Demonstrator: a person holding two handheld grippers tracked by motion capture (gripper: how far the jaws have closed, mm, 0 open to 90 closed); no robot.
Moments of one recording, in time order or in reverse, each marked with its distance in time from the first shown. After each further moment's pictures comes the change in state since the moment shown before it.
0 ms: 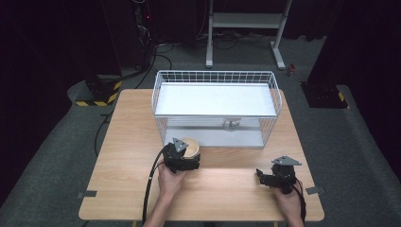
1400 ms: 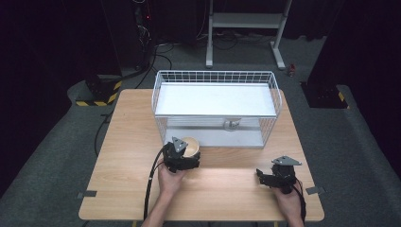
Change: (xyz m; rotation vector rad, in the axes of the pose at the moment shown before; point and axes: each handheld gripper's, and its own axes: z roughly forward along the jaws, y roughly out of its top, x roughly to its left) left arm 0.000 0.004 -0.007 -0.050 0.008 0.008; right arm 0.000 0.000 0.000 0.000 0.000 0.000
